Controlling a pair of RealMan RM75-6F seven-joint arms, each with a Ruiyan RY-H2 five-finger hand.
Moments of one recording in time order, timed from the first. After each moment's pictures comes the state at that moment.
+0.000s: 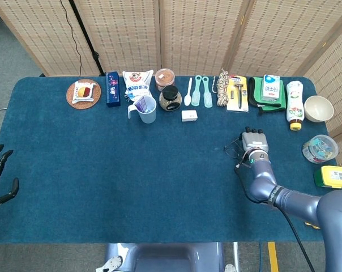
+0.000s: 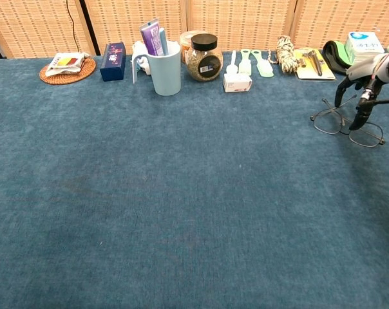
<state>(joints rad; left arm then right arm) -0.11 -1.03 -0.06 -1.66 1.47 1.47 0.05 1.15 -1.40 -0.02 -1.31 0.06 0.73 -0.71</state>
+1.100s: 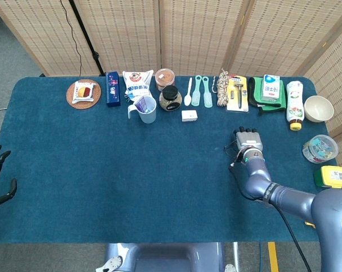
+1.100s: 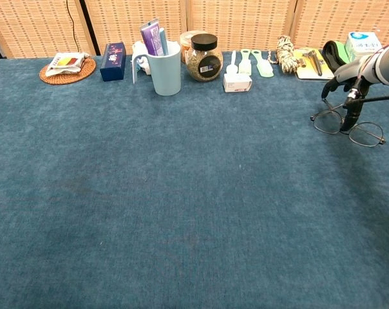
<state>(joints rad) -0.10 -1.03 -0.06 -1.65 1.46 1.47 0.05 1.18 -1.42 -0.02 -1.28 0.12 0.70 -0.78</state>
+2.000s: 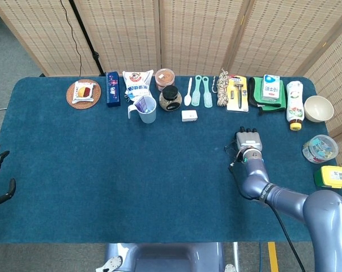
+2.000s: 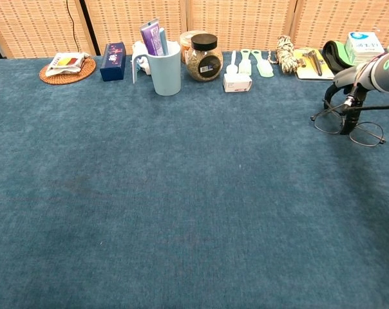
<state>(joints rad) -0.10 -1.02 -0.06 -1.65 1.46 1.47 0.05 1.16 -1.48 -0.02 -1.19 0.09 0.69 -0.80</state>
